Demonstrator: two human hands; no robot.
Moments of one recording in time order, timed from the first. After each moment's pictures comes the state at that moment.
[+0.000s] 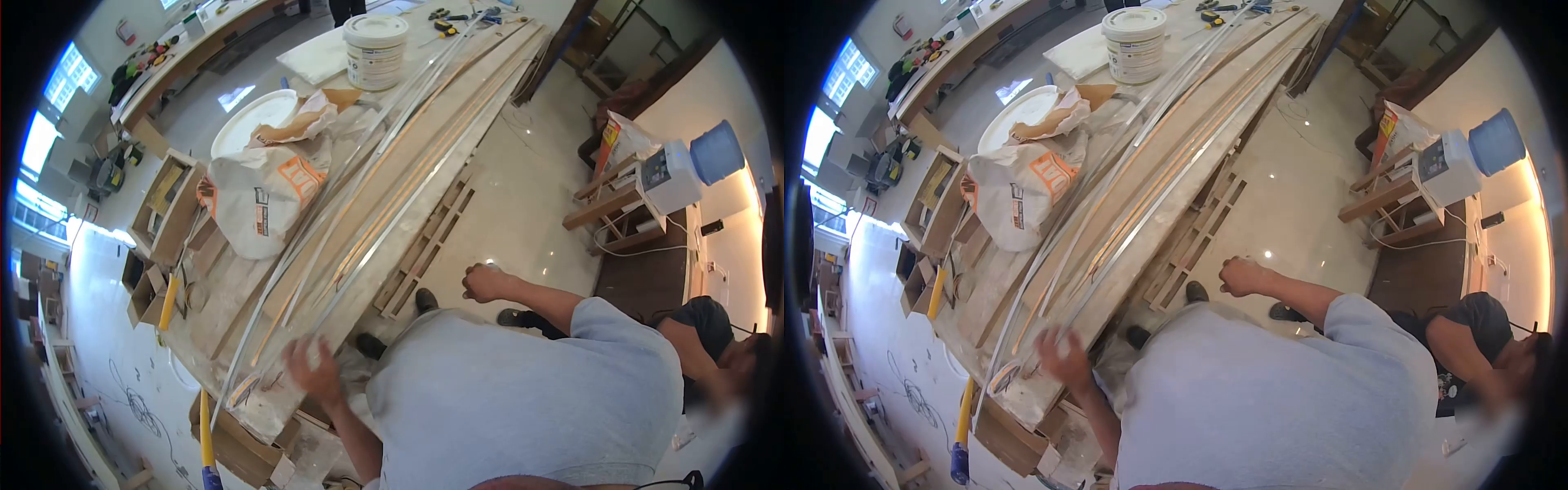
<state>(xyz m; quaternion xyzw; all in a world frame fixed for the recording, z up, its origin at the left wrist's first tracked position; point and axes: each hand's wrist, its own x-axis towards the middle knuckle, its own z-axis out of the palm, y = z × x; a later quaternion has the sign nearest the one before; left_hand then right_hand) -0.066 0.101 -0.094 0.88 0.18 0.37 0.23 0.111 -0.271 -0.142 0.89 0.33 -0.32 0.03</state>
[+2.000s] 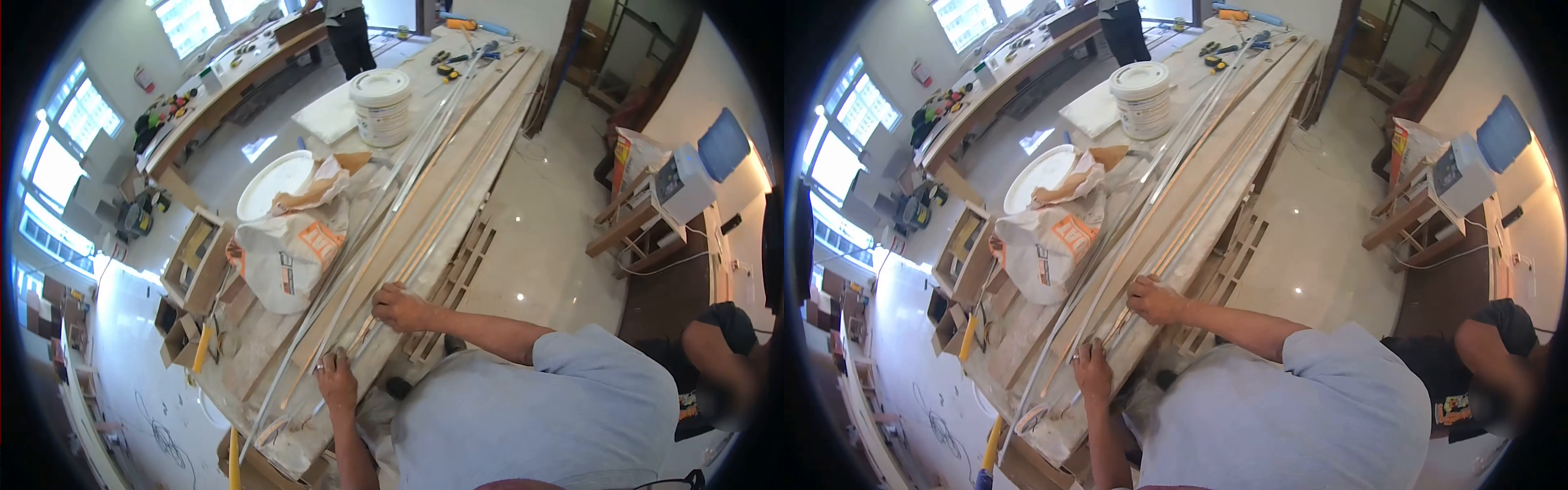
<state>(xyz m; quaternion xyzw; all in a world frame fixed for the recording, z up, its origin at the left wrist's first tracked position) -0.013 0.132 -0.144 0.98 0.06 0.16 0.10 0.170 -0.075 -0.150 0.80 0.51 0.09 -0.31</state>
